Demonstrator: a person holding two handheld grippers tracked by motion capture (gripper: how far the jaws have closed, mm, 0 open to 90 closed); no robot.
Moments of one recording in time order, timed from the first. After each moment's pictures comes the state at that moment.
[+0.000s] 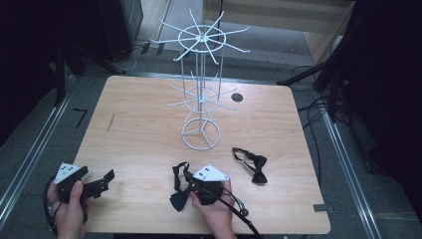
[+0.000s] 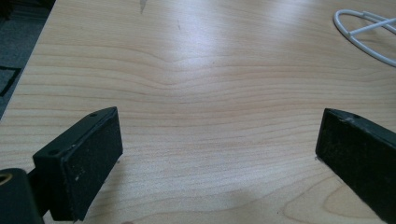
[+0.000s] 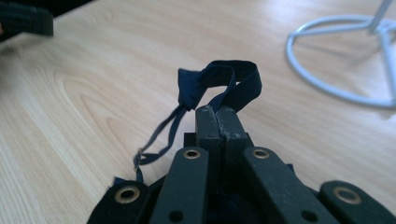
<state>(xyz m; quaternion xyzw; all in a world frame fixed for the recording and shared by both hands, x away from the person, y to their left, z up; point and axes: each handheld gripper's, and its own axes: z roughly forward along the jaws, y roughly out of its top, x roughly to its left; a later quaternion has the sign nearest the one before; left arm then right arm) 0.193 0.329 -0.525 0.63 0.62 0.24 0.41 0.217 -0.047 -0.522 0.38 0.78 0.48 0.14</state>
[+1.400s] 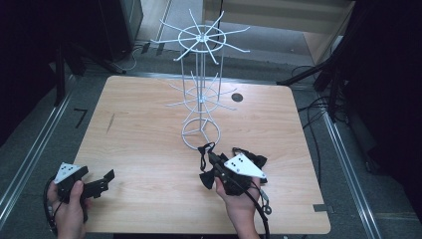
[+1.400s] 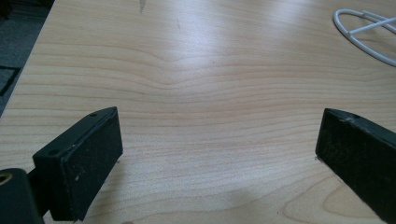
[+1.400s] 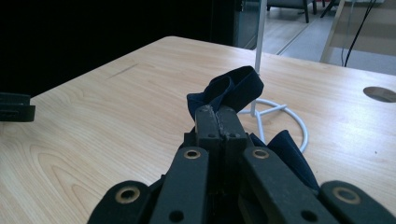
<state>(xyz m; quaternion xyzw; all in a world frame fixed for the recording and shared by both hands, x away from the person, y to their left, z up) 0.194 0.329 -0.525 0.63 0.62 0.24 0.41 0.220 -0.106 -0.463 0.39 0.71 0.54 0.22</state>
